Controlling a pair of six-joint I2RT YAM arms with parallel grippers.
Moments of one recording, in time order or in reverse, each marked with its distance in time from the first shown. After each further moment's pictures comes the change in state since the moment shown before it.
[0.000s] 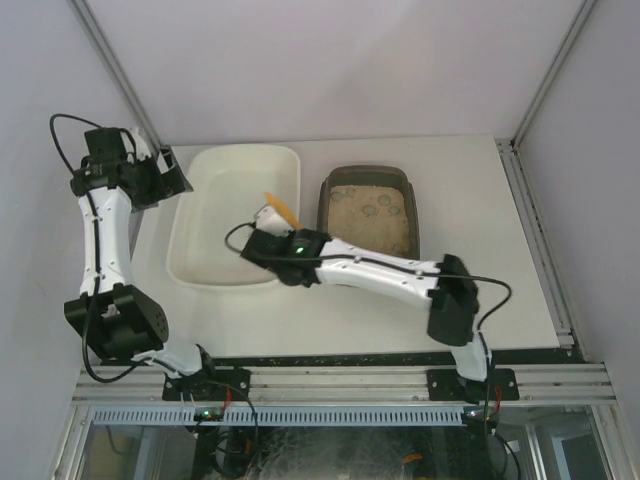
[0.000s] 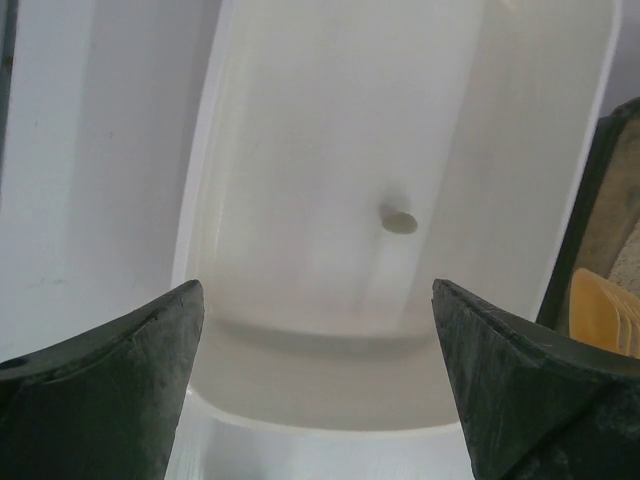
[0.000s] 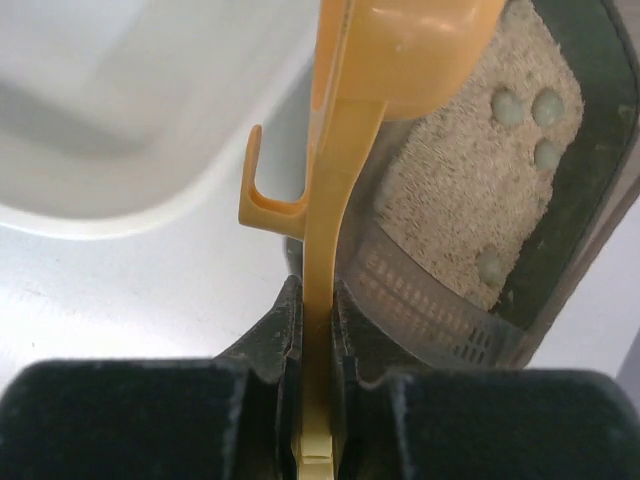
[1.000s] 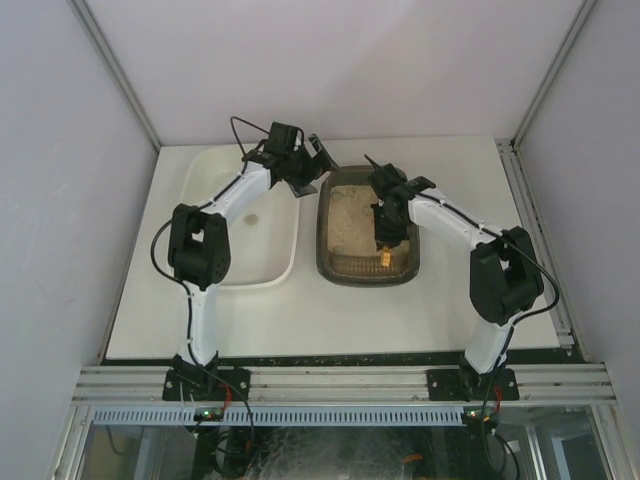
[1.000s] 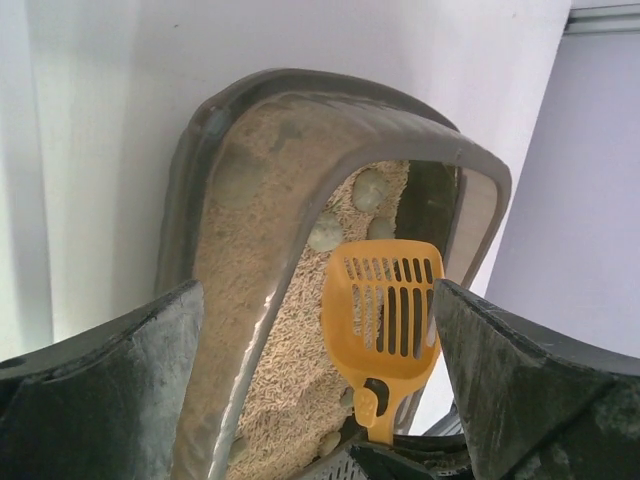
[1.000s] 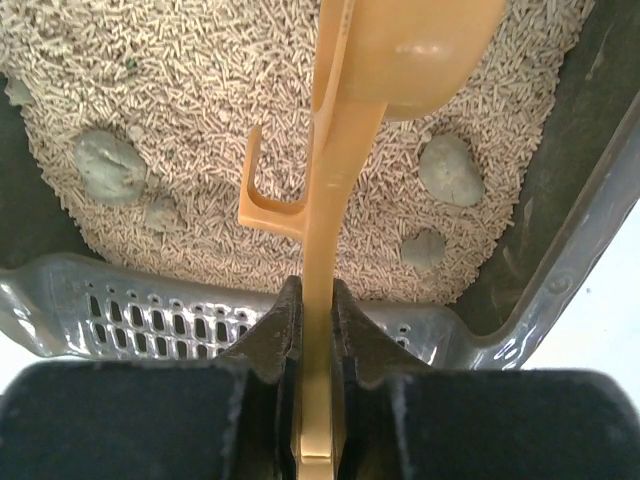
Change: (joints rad) left arm -0.686 0.644 0.277 0.482 0.027 -0.772; right arm -0.718 -0.279 -0.517 0.135 -0.712 0.195
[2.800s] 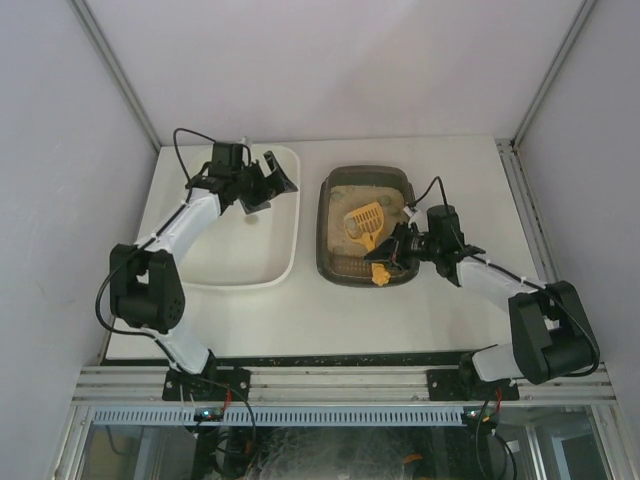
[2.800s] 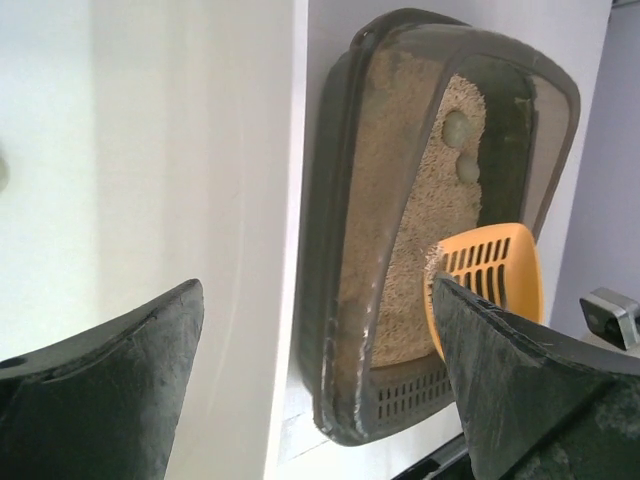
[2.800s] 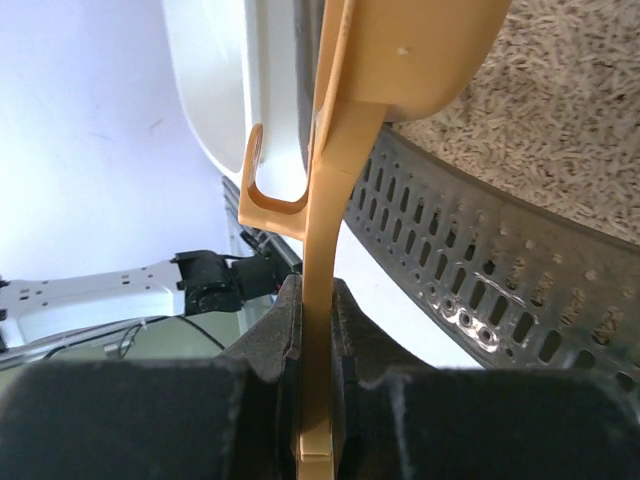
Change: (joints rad) left arm 0.160 -0.427 -0.486 0.072 0.041 0.231; right arm -0.200 -0.392 -0.710 0.900 -0.790 0.388
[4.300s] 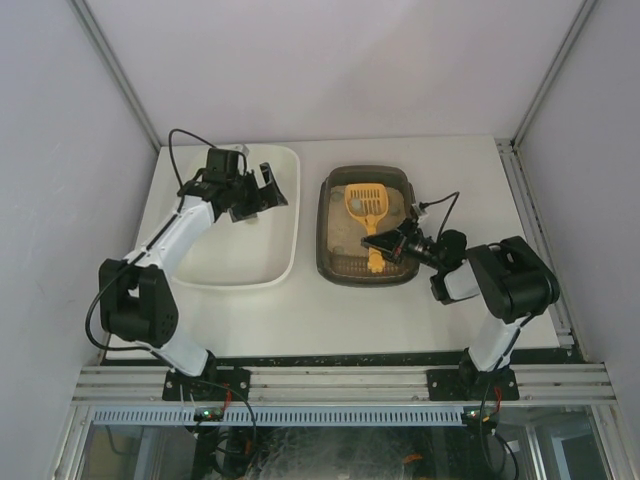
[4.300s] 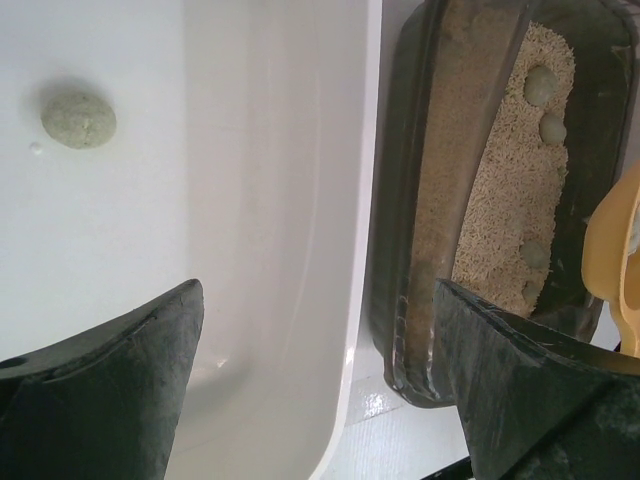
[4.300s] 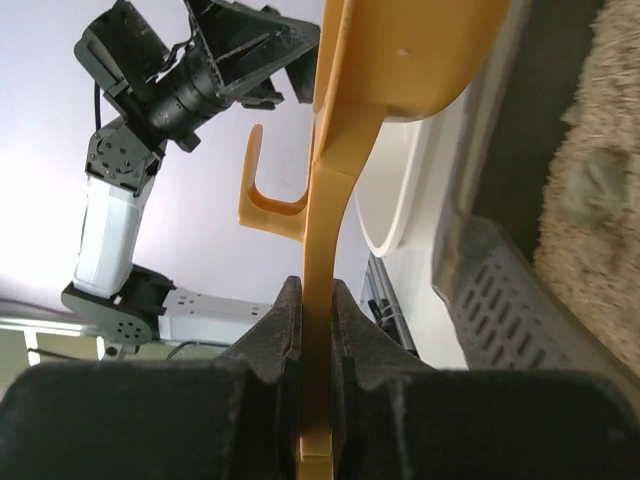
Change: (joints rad) left arm 0.004 -0.122 -0.074 -0.117 -0.105 0.158; right arm -0.040 0.358 -0.309 1.430 -0.058 0.634
